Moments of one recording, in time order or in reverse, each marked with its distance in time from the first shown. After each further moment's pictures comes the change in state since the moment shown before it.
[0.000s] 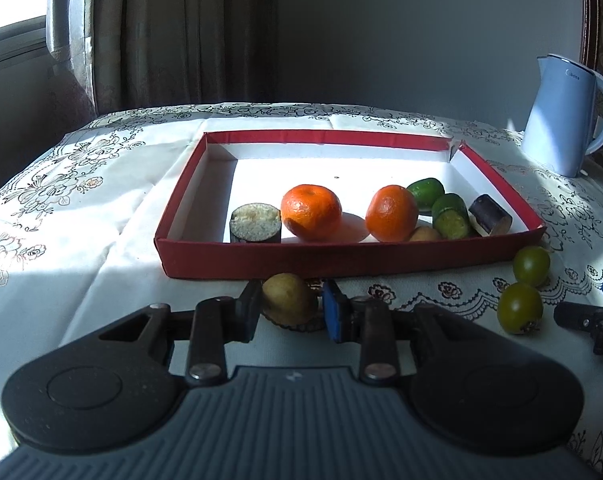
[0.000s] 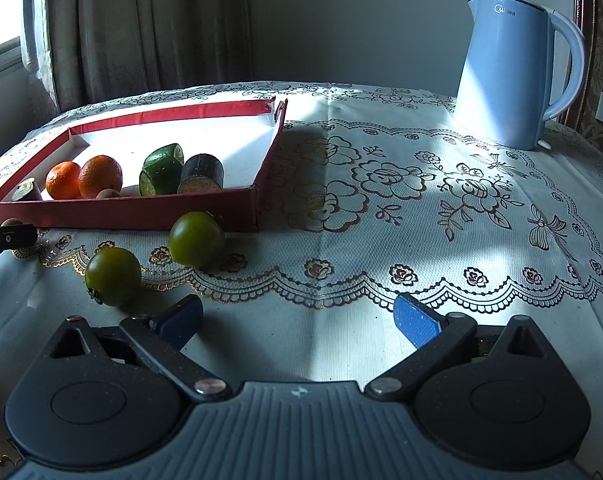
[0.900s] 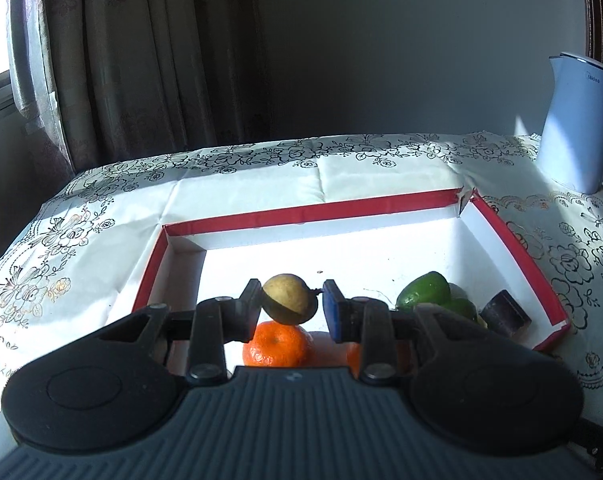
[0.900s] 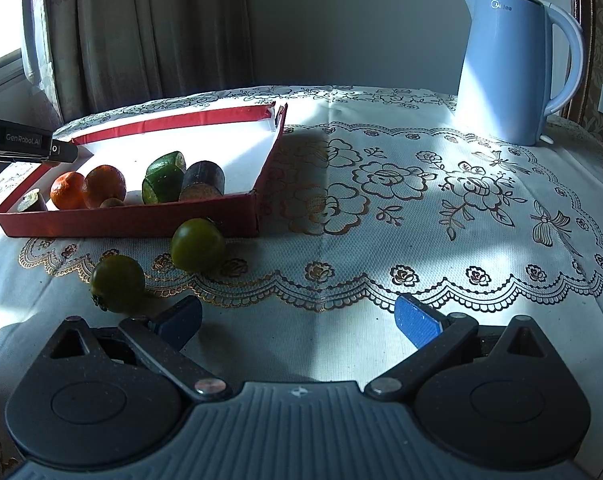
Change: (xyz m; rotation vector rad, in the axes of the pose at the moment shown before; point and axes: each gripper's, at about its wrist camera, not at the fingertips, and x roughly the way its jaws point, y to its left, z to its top) left arm 0.060 -0.042 0.090 0.095 0.004 0.039; right arm -0.001 -0.005 0.002 0.029 -0.011 0.032
